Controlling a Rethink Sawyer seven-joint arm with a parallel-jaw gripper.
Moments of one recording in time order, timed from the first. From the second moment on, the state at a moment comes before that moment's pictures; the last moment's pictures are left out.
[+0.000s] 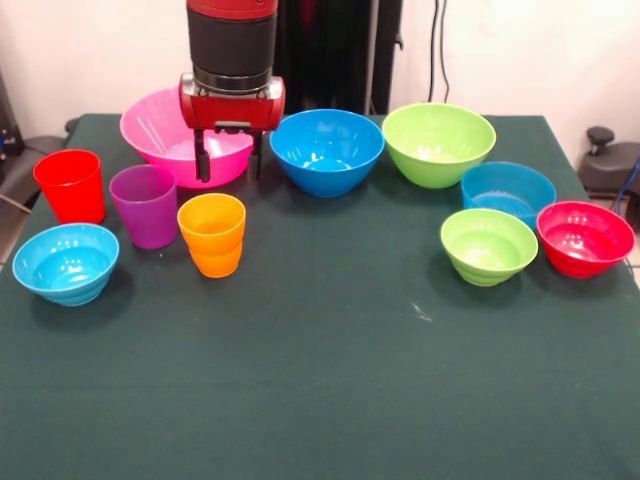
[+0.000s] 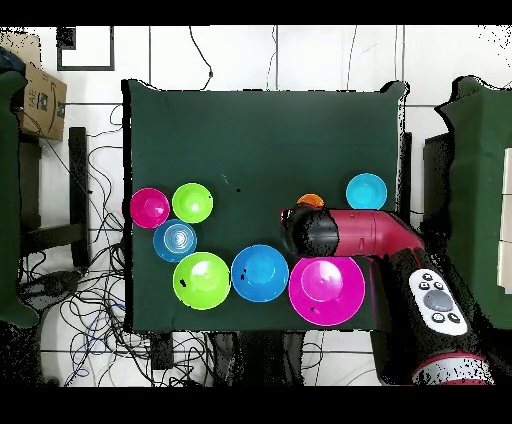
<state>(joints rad) -0.59 -0.69 0.24 1.75 -0.49 0.49 1.66</state>
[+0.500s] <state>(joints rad) -0.56 -0.64 0.19 1.69 -0.45 0.49 1.66</state>
